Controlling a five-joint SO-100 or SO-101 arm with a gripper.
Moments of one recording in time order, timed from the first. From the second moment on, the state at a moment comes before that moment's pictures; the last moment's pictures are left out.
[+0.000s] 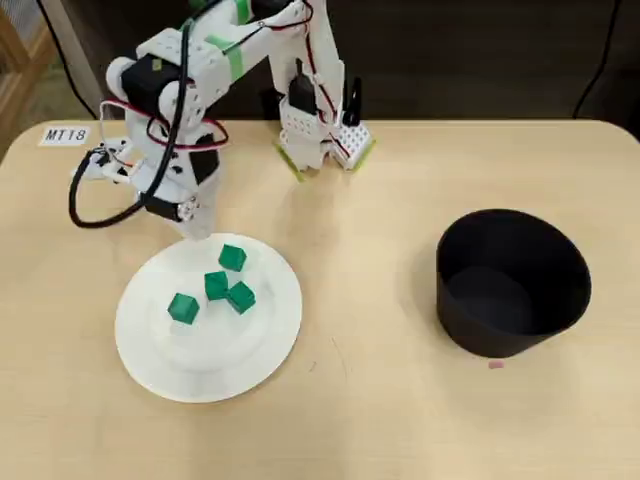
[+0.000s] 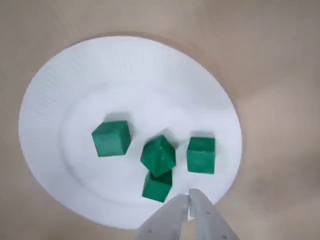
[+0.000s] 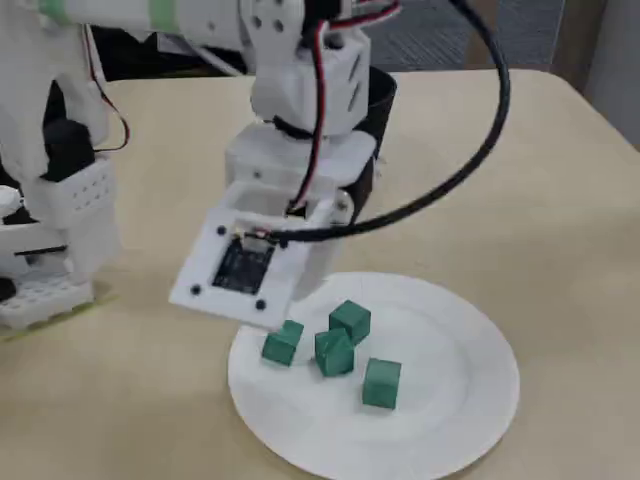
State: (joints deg) arm 33.8 80.9 73.8 94.9 -14.6
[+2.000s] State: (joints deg) arm 31.6 59.7 68.9 72.9 -6.2
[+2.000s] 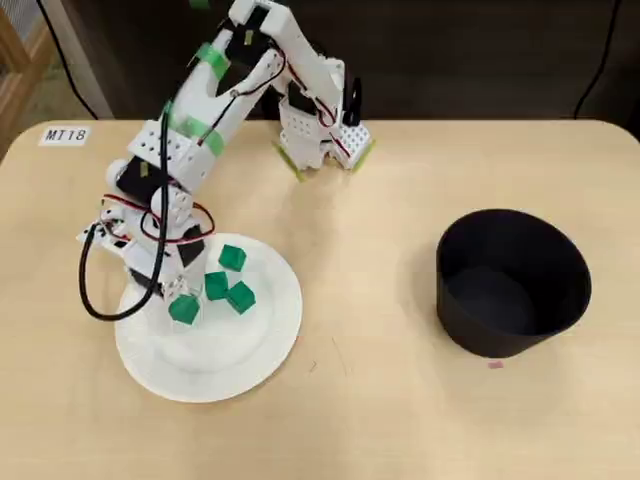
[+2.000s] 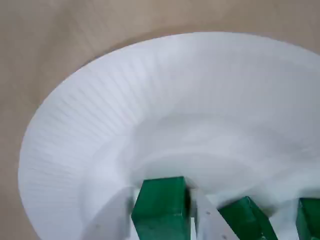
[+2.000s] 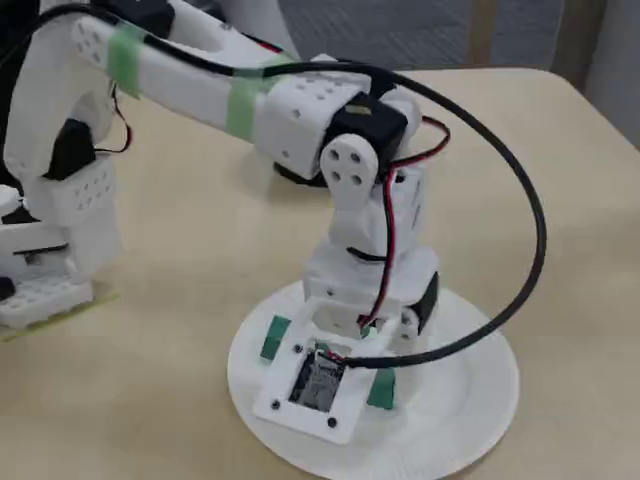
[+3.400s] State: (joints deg) arm -38.9 93.2 85.7 64.0 6.8
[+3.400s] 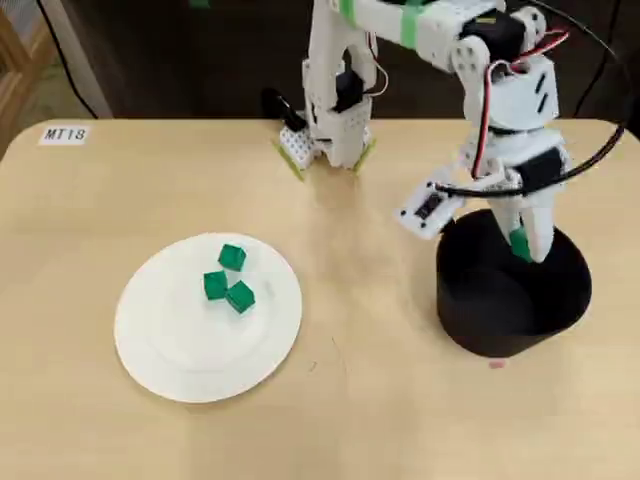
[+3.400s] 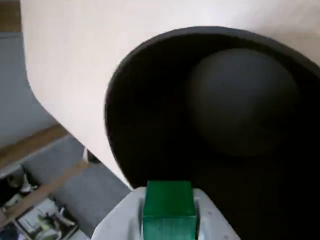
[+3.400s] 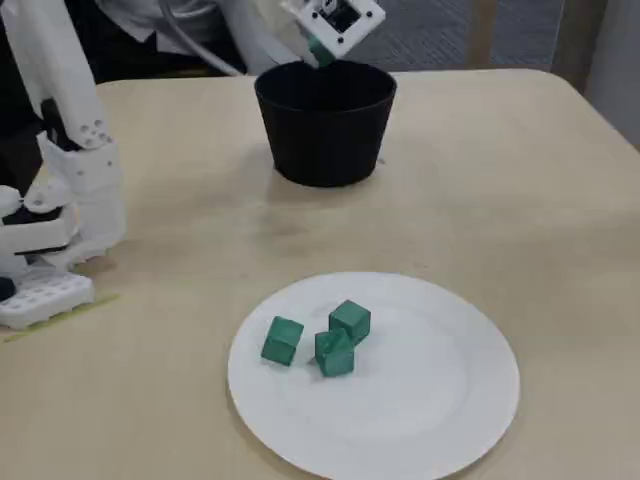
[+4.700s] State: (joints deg) arm 15.4 107.8 101.2 80.0 13.6
